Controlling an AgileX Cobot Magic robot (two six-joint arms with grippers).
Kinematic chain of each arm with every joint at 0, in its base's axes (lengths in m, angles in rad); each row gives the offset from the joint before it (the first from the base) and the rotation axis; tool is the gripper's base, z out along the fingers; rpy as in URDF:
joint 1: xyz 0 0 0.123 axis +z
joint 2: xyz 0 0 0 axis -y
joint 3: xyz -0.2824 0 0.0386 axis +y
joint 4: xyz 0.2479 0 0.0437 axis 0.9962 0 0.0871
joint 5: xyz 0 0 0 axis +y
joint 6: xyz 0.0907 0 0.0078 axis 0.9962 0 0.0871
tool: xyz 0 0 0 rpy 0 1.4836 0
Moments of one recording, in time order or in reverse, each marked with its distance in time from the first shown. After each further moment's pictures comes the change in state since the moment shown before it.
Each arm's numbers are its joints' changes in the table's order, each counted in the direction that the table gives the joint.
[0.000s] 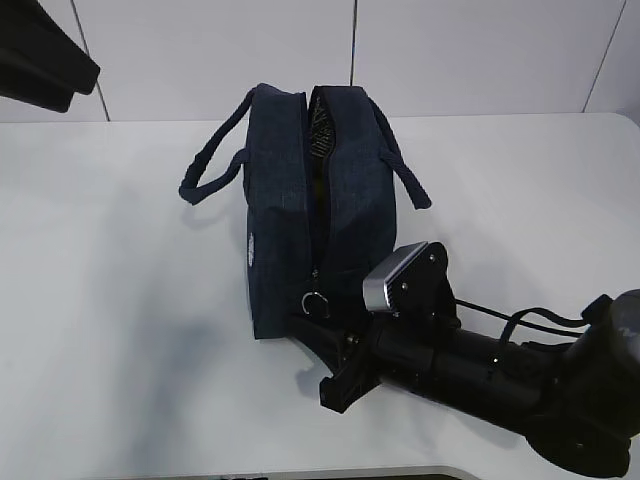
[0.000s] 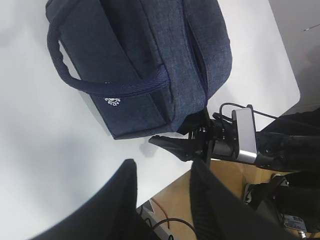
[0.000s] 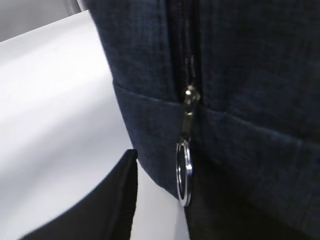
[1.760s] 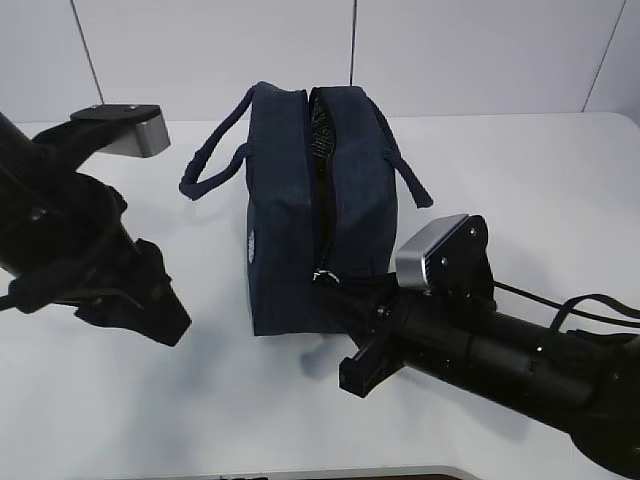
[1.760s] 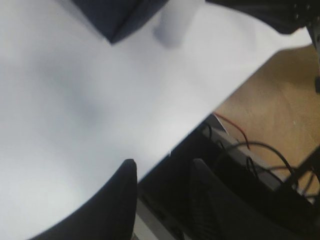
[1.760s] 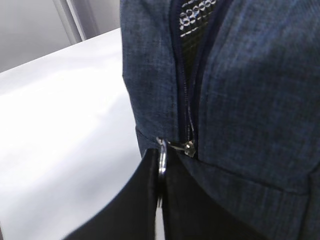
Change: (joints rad) left arm -0.442 0.000 0.372 0.335 -0.300 -0.043; right arm 0.000 0.178 0.082 0.027 0.030 0.016
